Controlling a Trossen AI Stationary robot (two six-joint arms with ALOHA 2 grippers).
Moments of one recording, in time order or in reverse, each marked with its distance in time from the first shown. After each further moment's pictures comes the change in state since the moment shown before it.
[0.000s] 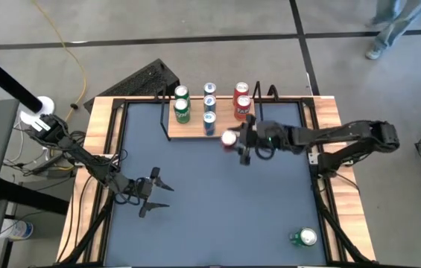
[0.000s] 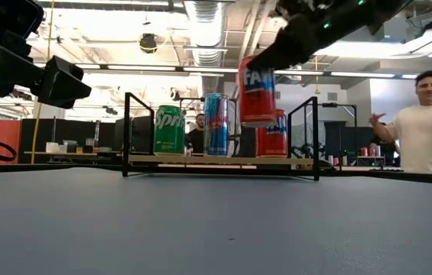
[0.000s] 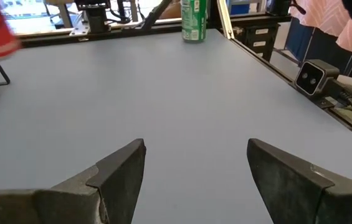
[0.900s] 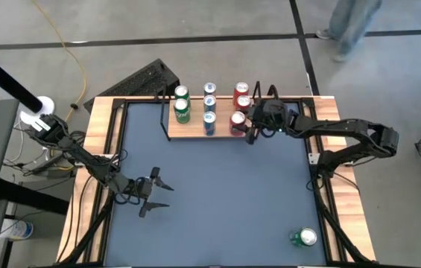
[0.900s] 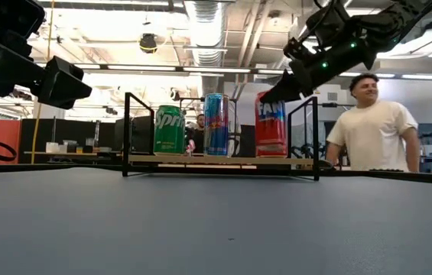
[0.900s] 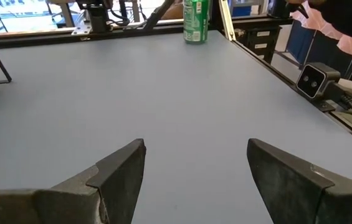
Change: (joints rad) left arm 0.000 0.000 0.000 0.004 -0.005 -0.013; right arm -0.389 0.008 -0.124 0.142 -0.225 0.020
